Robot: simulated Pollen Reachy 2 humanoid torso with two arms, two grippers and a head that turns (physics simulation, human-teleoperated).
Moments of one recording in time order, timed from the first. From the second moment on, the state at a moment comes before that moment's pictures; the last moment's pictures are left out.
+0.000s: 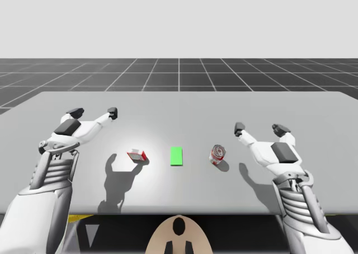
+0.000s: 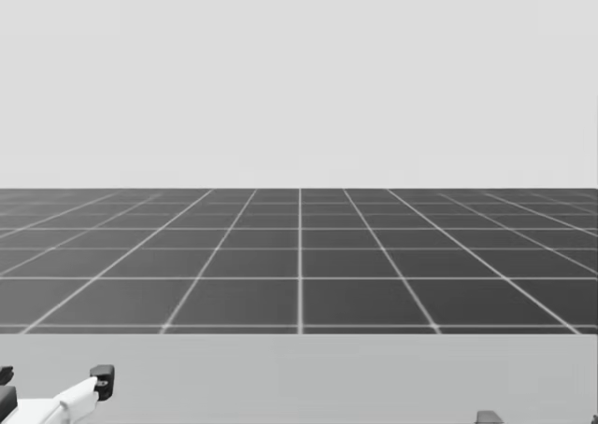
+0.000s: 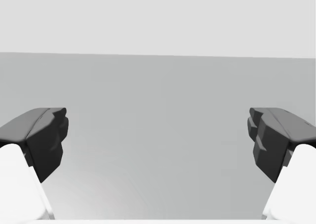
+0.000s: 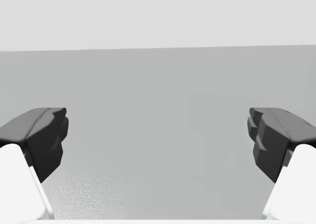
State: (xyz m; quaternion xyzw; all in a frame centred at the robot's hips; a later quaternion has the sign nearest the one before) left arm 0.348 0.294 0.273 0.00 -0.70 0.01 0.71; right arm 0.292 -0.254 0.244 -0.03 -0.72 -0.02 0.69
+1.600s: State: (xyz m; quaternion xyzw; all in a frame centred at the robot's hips) left arm 0.342 0.285 0.276 0.01 -0.71 -0.01 0.70; right arm 0.292 -0.251 0.252 -0.08 -0.74 -0.02 0.66
